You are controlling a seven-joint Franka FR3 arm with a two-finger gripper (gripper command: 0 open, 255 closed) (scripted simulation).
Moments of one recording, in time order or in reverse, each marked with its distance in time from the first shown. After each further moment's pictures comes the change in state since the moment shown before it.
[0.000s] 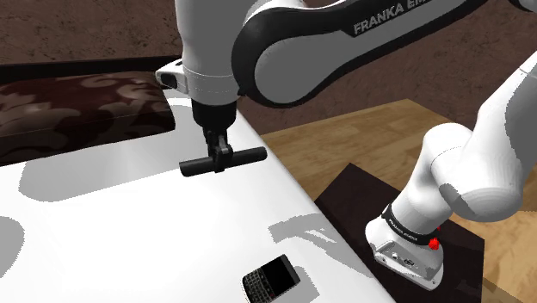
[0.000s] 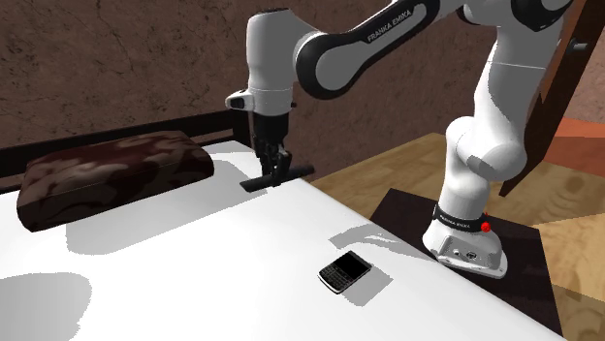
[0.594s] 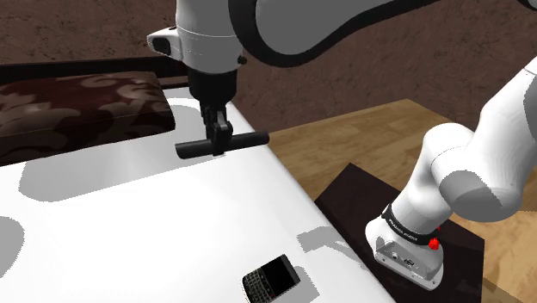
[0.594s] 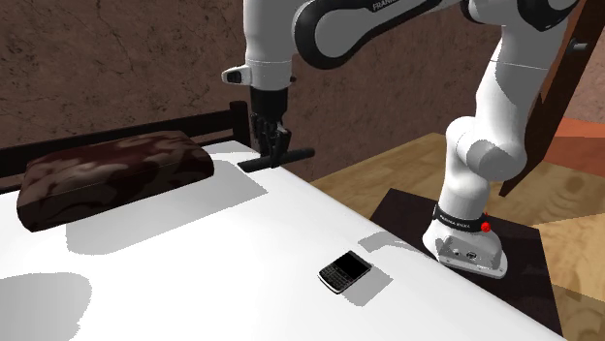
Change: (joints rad) arm -0.001 -0.033 -0.005 0.092 0.013 -0.123 -0.017
